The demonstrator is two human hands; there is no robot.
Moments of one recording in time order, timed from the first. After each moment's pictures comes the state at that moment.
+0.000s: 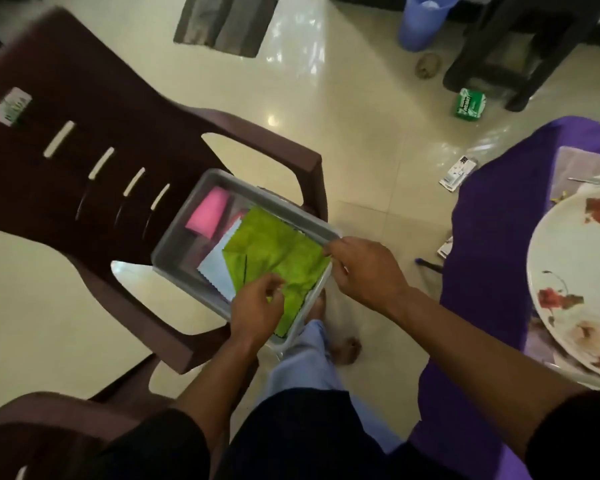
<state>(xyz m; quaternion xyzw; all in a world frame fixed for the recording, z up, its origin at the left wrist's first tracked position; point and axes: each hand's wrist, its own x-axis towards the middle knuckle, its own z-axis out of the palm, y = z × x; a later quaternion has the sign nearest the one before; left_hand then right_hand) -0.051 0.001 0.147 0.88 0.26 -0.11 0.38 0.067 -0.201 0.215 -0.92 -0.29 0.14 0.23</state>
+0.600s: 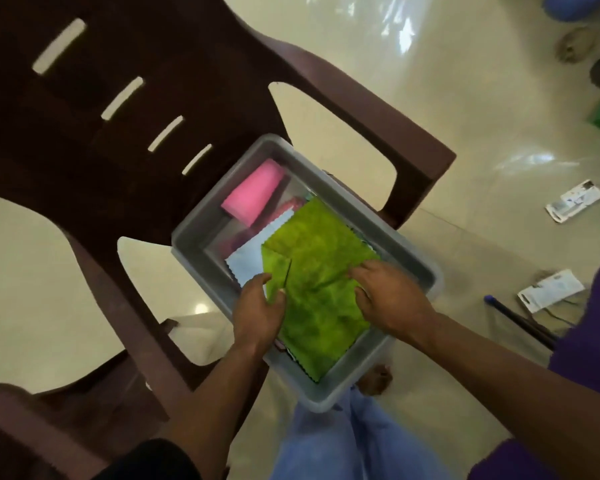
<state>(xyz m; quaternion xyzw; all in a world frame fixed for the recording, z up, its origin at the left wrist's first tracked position) -0.045 0.108 -0.006 0.80 0.45 -0.13 0.37 0.115 -0.088 0.038 -0.86 -0.39 0.31 0.12</state>
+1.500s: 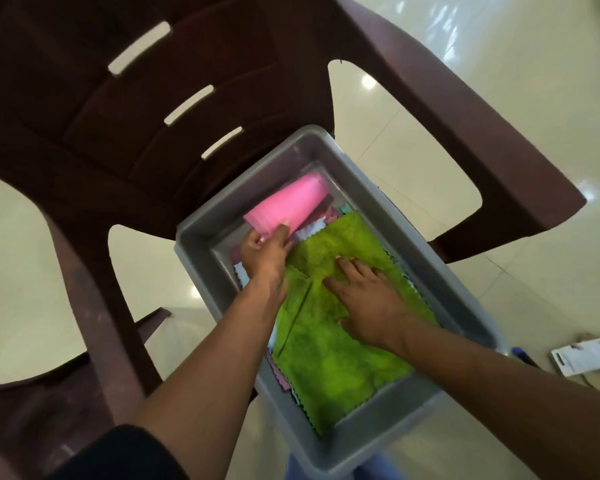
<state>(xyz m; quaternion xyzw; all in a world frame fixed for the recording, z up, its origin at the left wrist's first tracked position) 0.065 0.186 -0.099 0.34 0.65 0.21 0.65 0.125 0.014 -0.096 -0.77 -0.53 0.36 -0.03</state>
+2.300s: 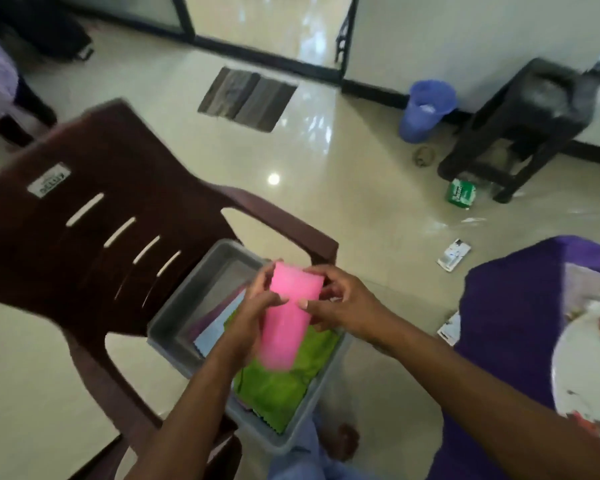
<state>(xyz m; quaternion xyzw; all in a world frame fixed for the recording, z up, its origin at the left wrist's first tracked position) 0.048 0.098 0.169 0.53 0.28 -0.11 0.80 0.147 -0.080 0.212 -0.70 -0.07 0.46 0.54</state>
